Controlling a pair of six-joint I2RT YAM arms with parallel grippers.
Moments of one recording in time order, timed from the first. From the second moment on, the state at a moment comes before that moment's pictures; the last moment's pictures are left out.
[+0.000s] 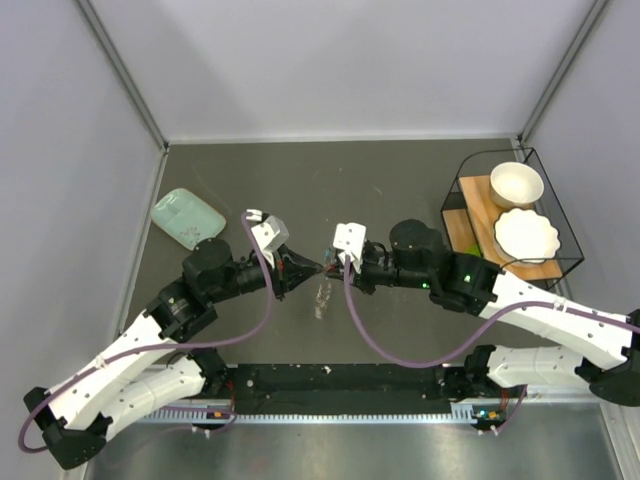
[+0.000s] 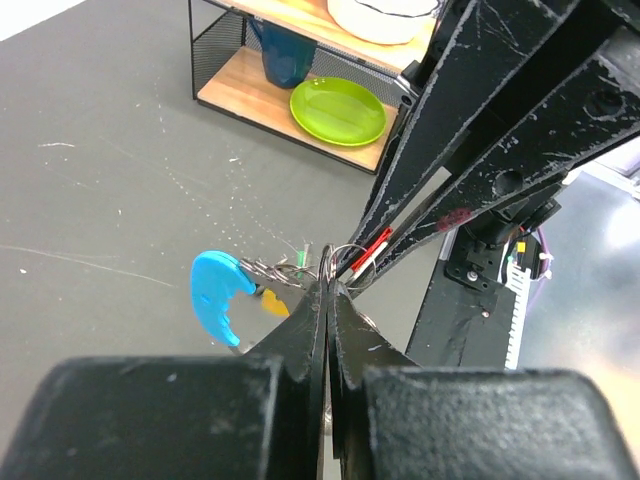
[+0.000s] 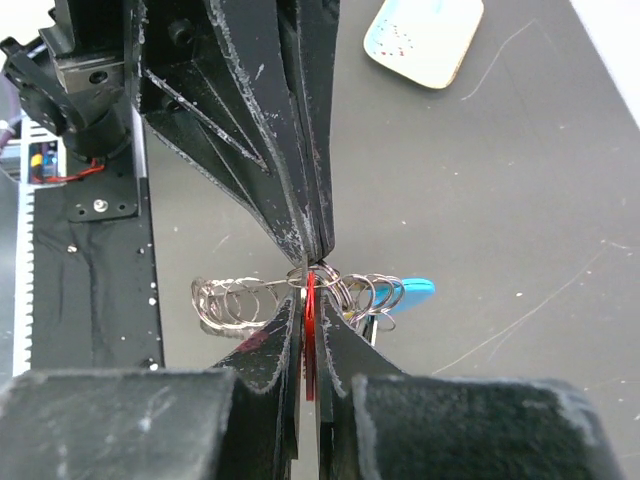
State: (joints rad) left arm -0.79 0.72 0.80 -0.18 0.37 -0.18; right arm 1.10 1.08 1.08 -0.32 -0.19 -0.24
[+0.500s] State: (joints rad) left arm -0.79 0.74 0.81 -0.19 0.37 -0.23; right arm 1.12 1.09 1.07 -0.32 -0.13 -0.34
